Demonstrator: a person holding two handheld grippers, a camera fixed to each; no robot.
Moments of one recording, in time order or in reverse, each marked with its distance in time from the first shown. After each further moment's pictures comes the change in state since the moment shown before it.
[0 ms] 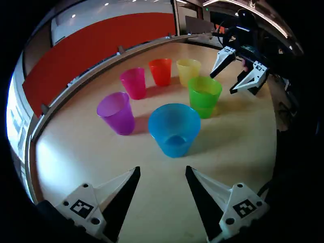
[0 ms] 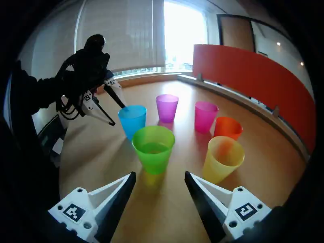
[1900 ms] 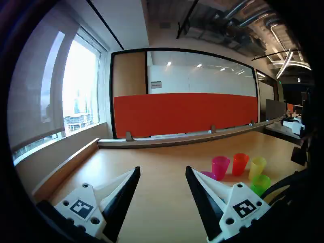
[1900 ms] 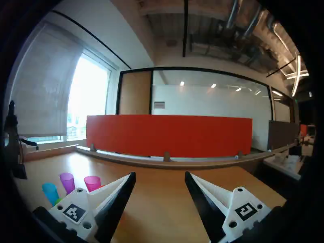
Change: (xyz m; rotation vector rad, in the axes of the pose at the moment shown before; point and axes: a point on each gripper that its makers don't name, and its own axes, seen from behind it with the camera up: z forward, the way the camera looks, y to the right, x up) left arm 0.070 -0.126 -0.129 0.674 0.633 -0.426; right arm 0.095 0.173 -0.180 -0.888 0.563 0.199
